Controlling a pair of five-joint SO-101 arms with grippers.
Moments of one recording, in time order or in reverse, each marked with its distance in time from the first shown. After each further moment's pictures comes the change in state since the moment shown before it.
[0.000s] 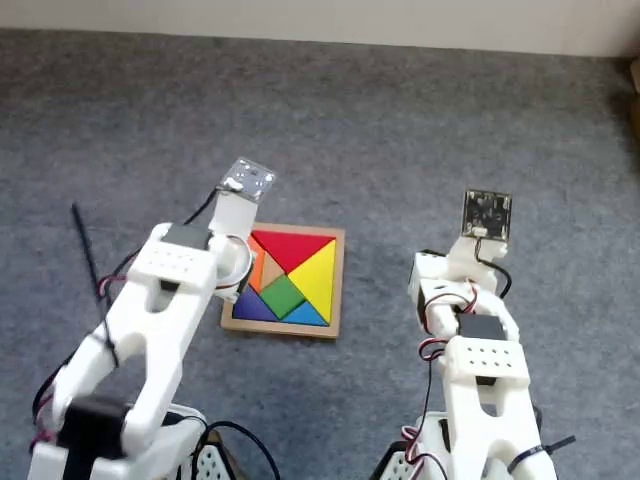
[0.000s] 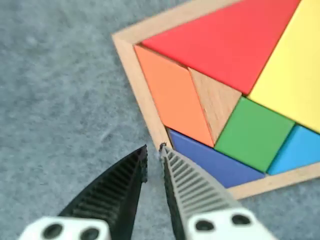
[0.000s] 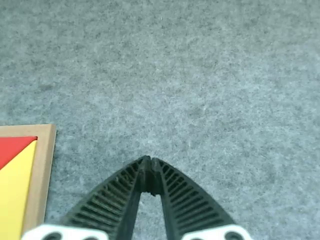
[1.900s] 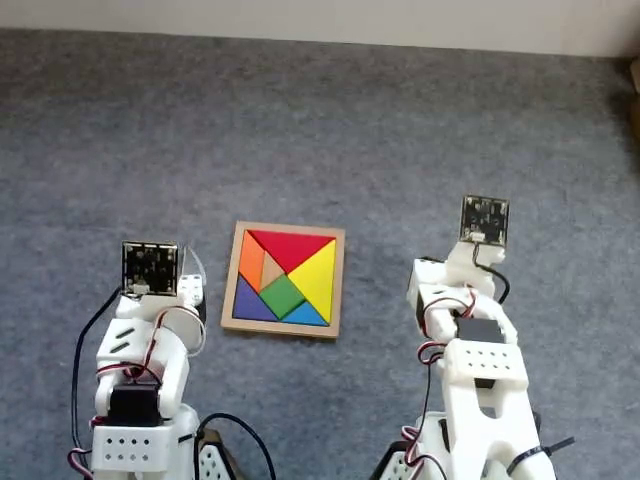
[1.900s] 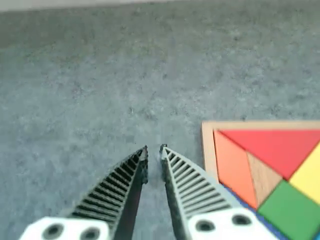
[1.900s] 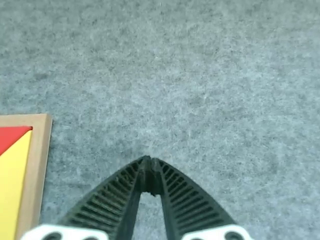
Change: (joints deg) left arm -10.6 -81.7 48.4 -7.5 8.7; right arm 0.0 -0.2 1.8 -0.1 0.0
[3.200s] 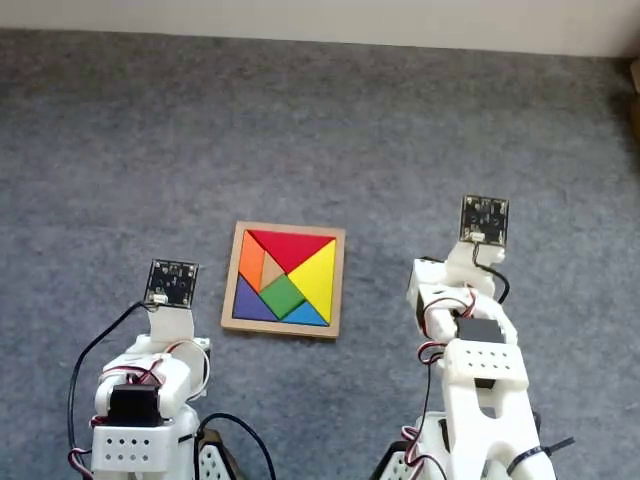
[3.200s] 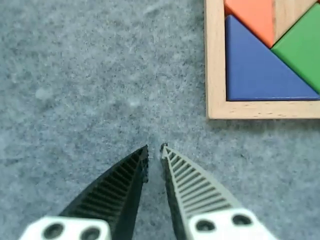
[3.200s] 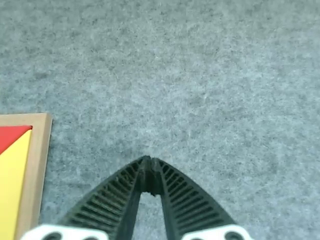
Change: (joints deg) left arm 0.0 0.0 0.0 31.6 0.0; right arm 0.0 0.0 0.0 0.0 0.3
